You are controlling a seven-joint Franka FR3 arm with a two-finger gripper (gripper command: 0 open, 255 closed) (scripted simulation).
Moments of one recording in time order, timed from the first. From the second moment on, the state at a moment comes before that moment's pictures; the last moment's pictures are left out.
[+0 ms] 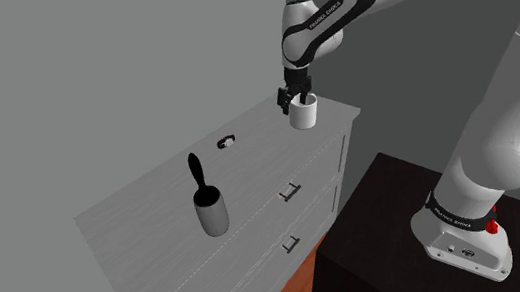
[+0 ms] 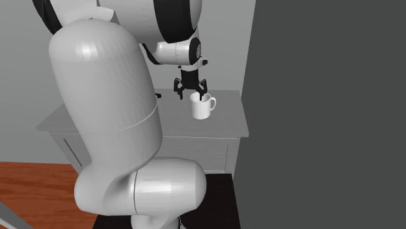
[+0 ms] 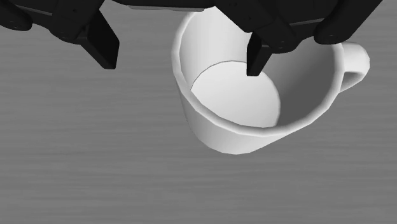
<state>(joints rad) 0.00 0.02 -0.14 -2.25 0.01 2.31 -0.02</state>
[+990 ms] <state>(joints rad) 0.00 0.00 -0.14 -2.23 0.00 2.28 -0.02</state>
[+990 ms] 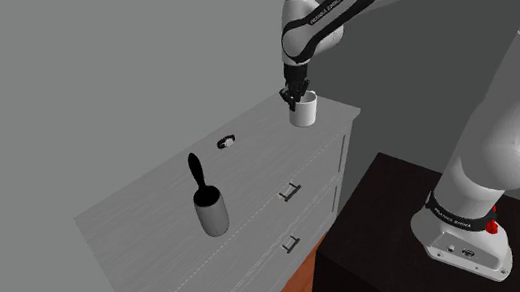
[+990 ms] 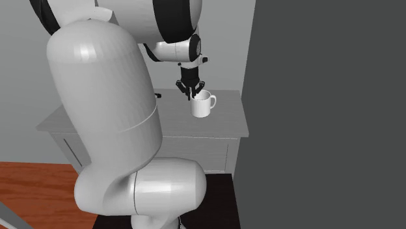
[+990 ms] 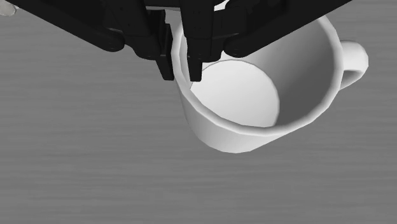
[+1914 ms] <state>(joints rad) 0.00 -0.08 -0.14 -2.13 -0.01 2.09 -0.01</state>
